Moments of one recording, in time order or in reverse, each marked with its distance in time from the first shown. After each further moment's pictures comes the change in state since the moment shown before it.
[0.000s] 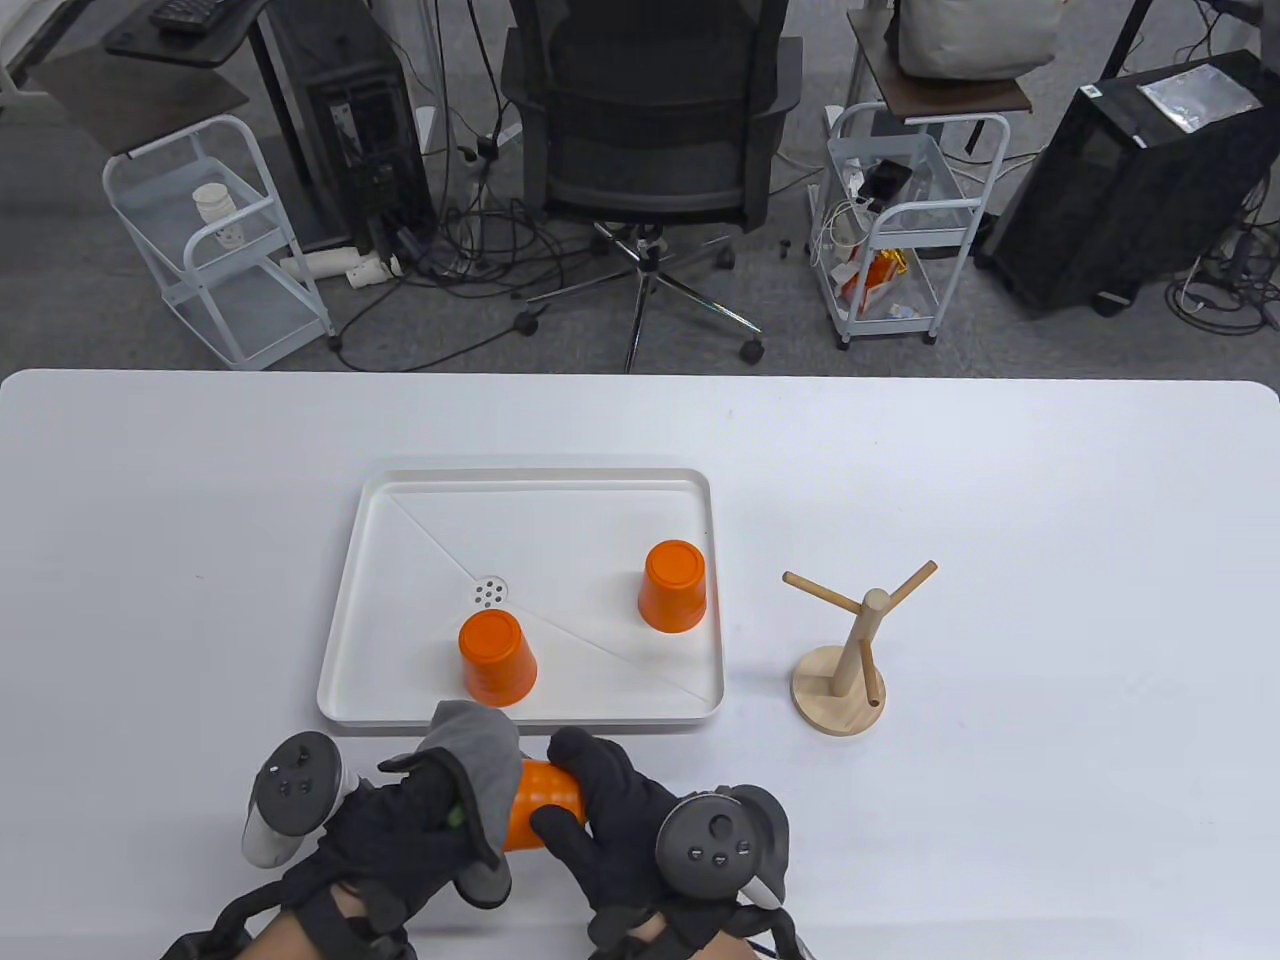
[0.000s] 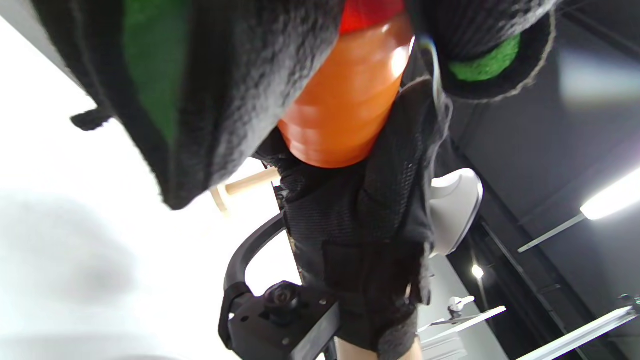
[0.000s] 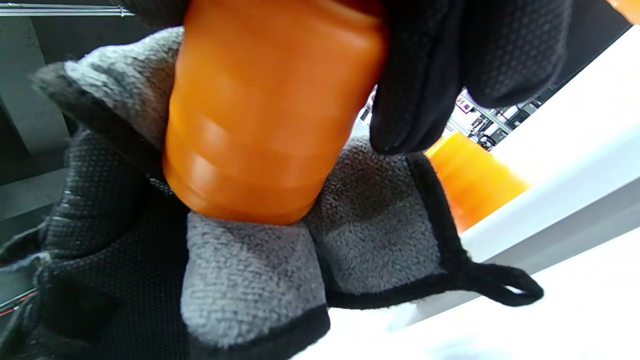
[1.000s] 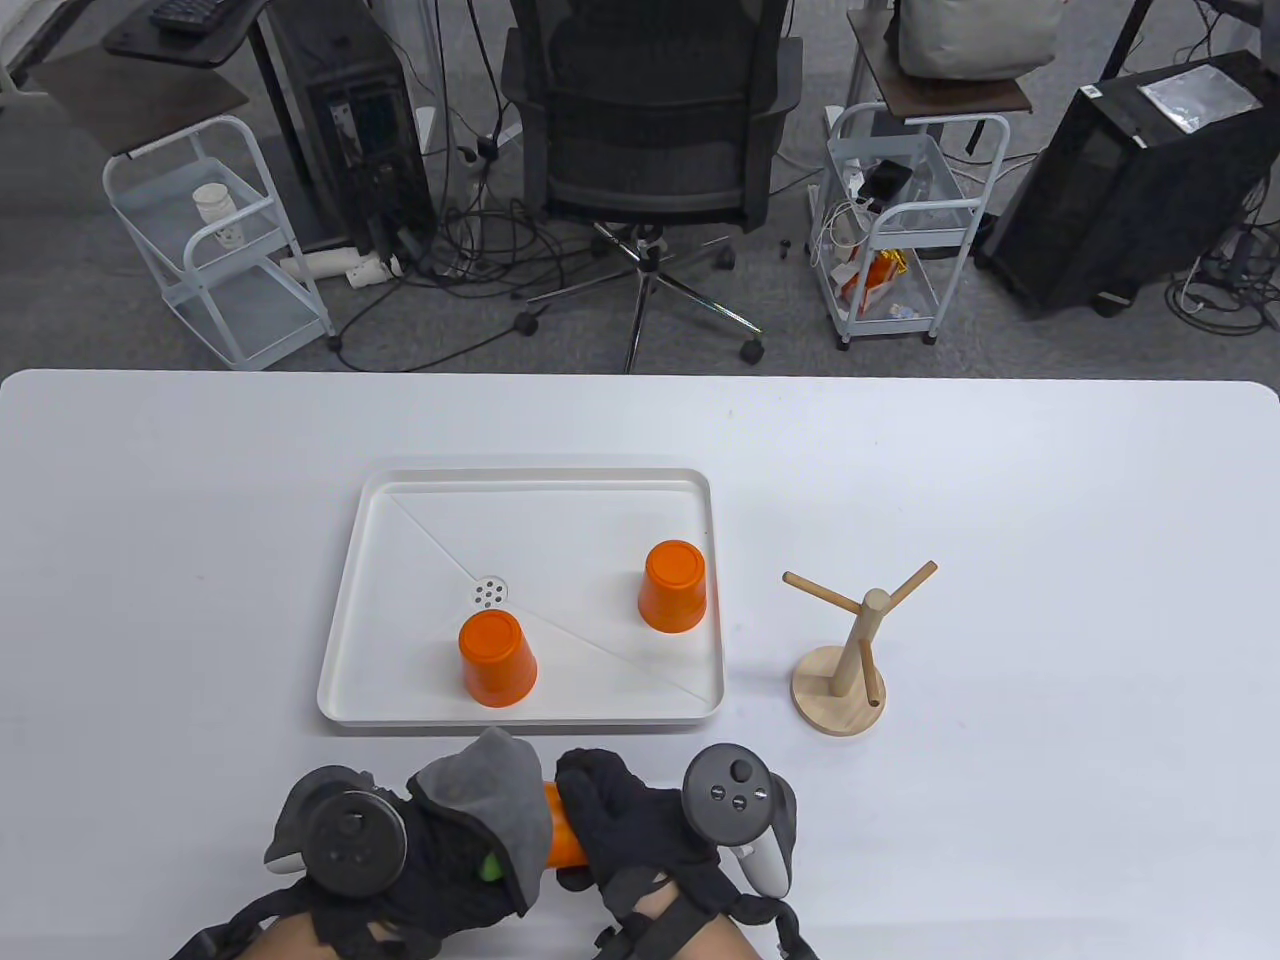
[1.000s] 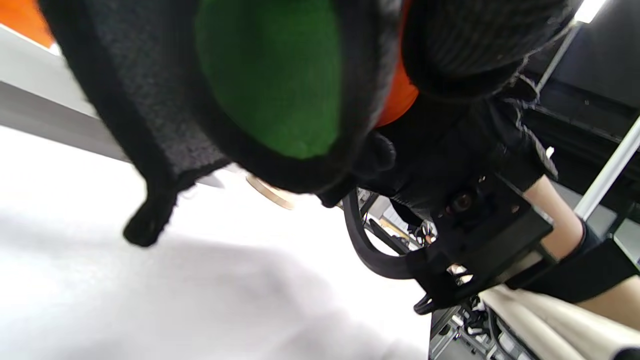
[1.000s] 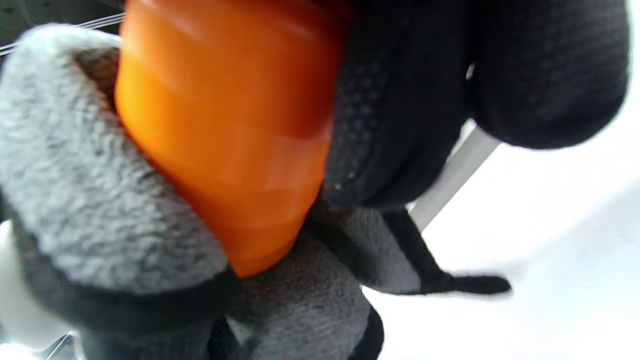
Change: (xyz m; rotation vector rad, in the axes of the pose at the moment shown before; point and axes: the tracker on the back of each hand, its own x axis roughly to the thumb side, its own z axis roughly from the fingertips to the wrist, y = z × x) left_hand 0.006 -0.020 -0.006 -0.089 -0.130 -0.506; right_hand -0.031 0.004 0.002 0.072 0.305 -0.292
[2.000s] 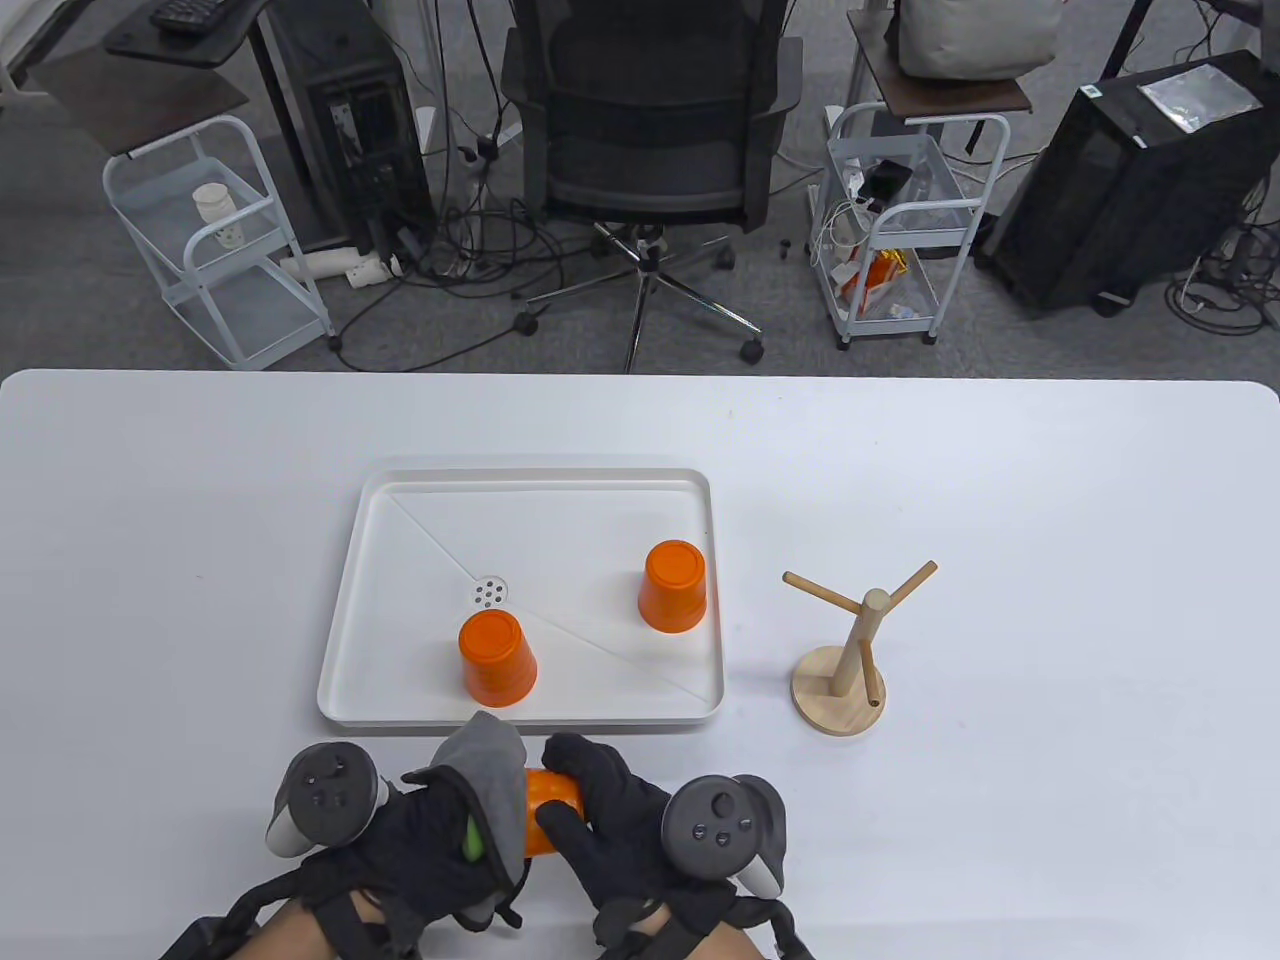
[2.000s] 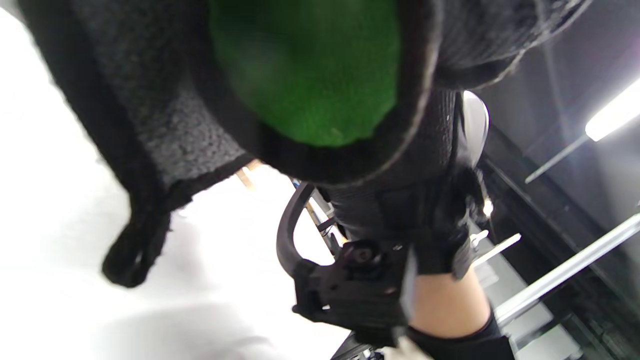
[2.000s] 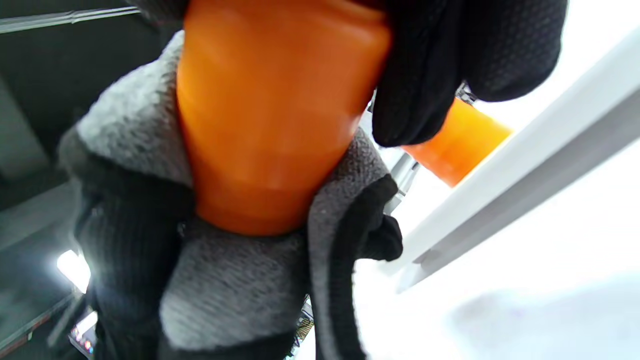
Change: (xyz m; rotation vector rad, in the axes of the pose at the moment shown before) left_hand -0.020 -0.001 0.002 -0.023 0.042 0.322; right_hand 0.011 0.006 0.001 0.011 -0.182 0.120
